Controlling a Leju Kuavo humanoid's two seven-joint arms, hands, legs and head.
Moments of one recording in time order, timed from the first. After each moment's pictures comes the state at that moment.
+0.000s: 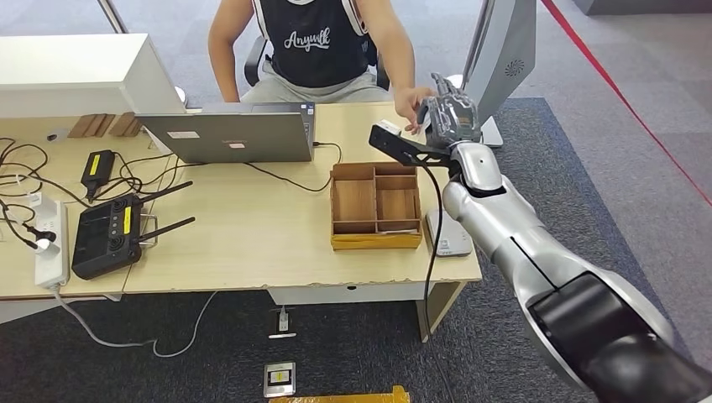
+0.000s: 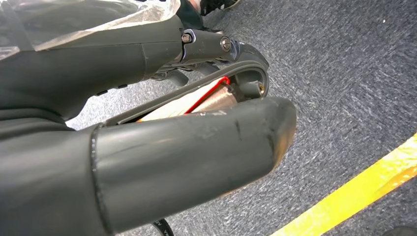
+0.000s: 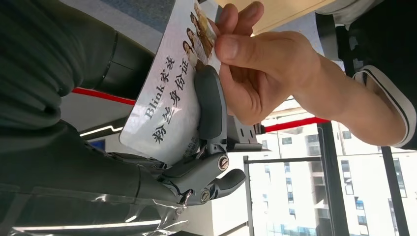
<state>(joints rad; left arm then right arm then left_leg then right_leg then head) -0.12 0.06 -1.21 -0.22 0.19 0.45 0.15 -1.05 -0.10 0.70 -0.51 0.85 -0.40 0.24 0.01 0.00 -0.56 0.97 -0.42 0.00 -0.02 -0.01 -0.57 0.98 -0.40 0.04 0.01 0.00</state>
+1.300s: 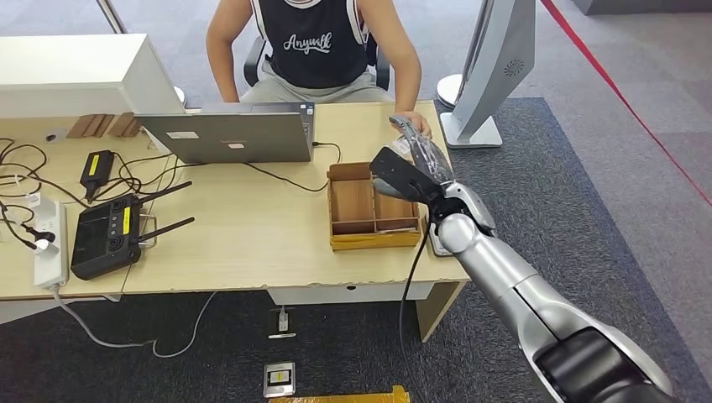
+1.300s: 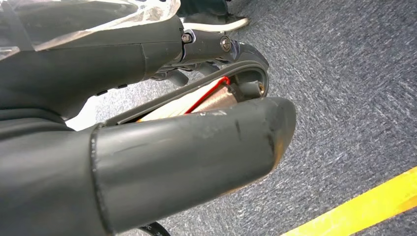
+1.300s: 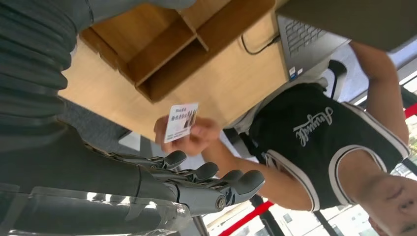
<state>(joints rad) -0.12 0.07 -1.21 -0.22 0.26 0.46 0.21 -0.77 -0.16 0.64 -0.92 0.32 -0.22 0.03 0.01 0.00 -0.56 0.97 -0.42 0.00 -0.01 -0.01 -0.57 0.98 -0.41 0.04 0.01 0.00</state>
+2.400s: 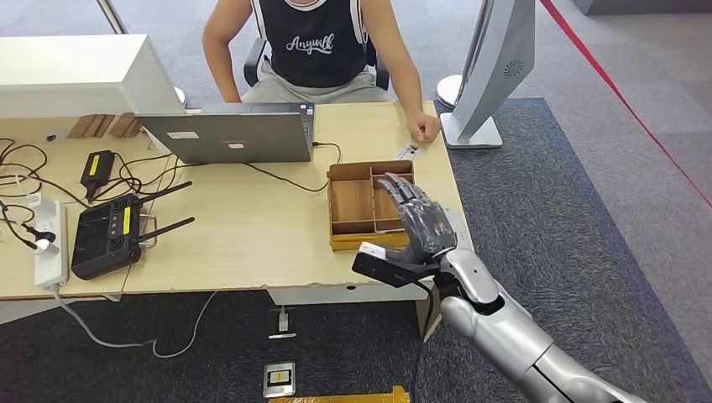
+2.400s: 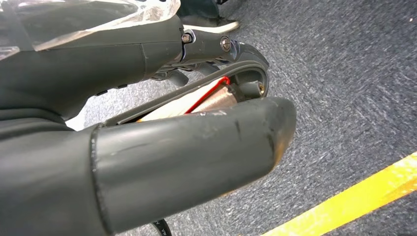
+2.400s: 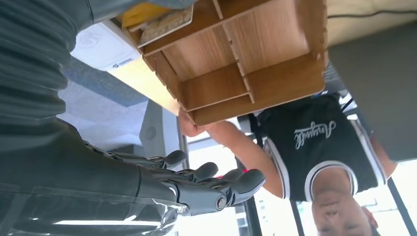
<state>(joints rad) -0.12 0.04 -1.20 -0.23 0.24 0.49 0.20 -0.49 -0.27 0.72 -1.23 0.80 -0.33 0.17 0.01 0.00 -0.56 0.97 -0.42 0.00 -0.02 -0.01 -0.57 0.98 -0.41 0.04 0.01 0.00</state>
